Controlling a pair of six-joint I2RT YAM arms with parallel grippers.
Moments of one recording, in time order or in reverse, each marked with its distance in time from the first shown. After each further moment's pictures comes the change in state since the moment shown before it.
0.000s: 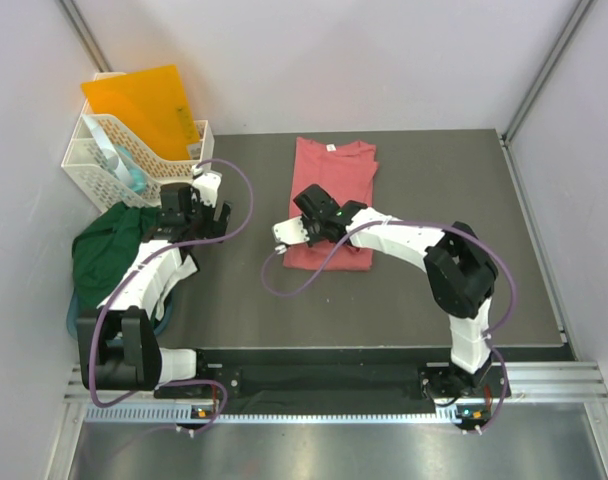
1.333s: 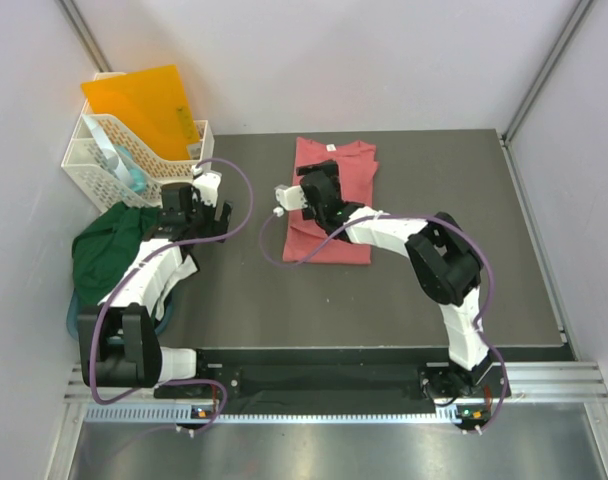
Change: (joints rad) left arm 0.000 0.015 0.004 0.000 0.015 -0.031; right arm -0.072 0.129 -0.007 0.552 0.260 -0.093
